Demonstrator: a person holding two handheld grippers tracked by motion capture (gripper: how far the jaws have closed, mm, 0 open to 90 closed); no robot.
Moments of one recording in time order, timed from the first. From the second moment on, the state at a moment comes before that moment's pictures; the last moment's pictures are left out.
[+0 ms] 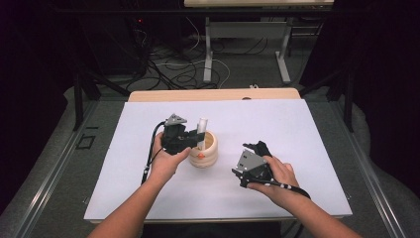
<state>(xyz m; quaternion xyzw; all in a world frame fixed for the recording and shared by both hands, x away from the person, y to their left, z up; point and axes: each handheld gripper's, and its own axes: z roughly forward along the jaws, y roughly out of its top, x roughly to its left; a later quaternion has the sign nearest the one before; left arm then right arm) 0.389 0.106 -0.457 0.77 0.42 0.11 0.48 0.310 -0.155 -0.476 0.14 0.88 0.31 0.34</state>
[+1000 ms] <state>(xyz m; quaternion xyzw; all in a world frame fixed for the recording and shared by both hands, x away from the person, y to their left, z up) 0.392 0.109 -0.476 0.73 0.48 0.10 0.48 0.324 -0.194 -0.498 0.30 0.82 0.40 0.27</state>
